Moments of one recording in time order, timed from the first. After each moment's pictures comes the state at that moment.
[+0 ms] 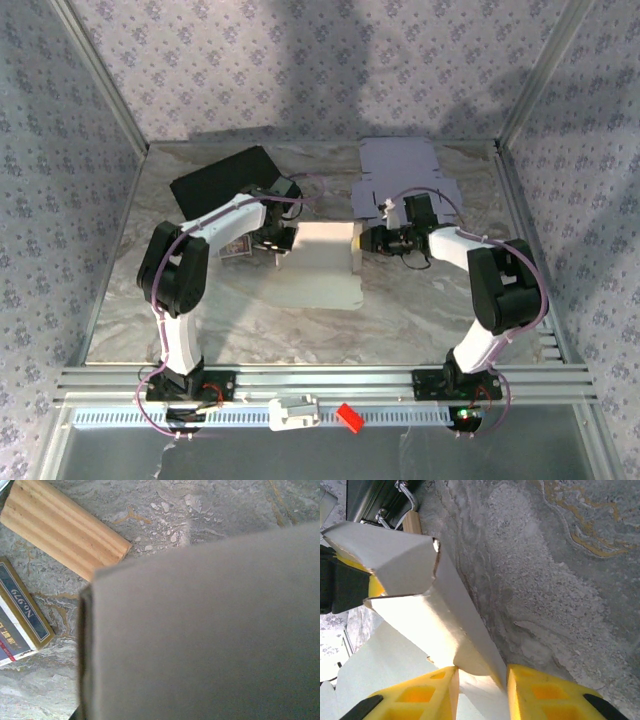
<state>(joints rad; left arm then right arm) -0.56 1.90 1.43 -0.95 -0.05 -0.37 0.25 1.68 0.88 -0.11 -0.75 0.32</state>
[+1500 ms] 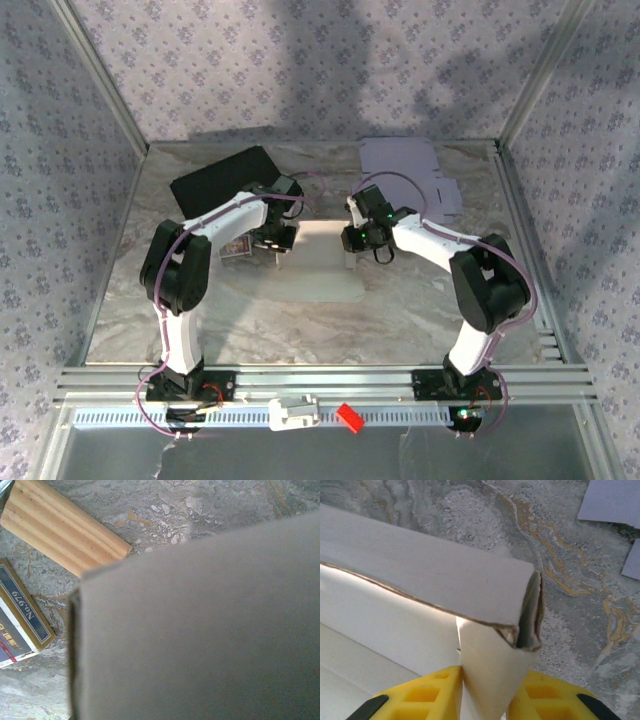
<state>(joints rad) -0.56 1.92 1.46 -0.98 -0.05 -0.37 0.54 1.75 1.15 -0.43 -0.09 0.23</state>
